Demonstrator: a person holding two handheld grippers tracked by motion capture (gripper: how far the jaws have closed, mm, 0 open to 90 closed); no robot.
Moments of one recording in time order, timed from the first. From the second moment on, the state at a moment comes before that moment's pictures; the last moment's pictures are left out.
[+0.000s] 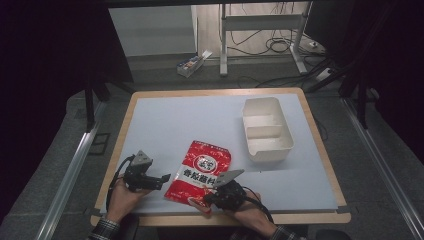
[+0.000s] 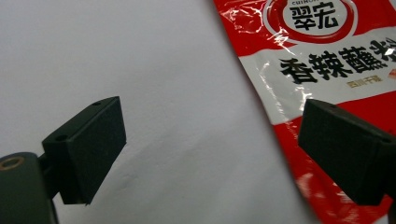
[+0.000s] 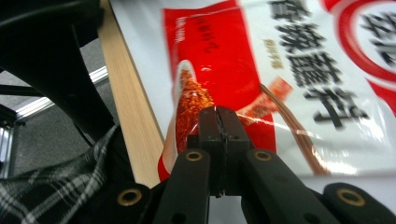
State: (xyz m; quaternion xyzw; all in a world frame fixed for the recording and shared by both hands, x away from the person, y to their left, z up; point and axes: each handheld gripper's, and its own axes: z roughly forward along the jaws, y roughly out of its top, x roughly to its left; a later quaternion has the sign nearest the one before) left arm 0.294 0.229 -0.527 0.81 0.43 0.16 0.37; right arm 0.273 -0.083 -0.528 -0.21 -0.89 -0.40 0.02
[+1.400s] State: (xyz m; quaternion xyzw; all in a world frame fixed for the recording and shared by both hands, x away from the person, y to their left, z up) left arm 0.289 0.233 -0.530 0.82 0.41 0.17 0.35; right arm 0.336 -0.117 -0.531 -0.31 -0.87 -0.37 -0.07
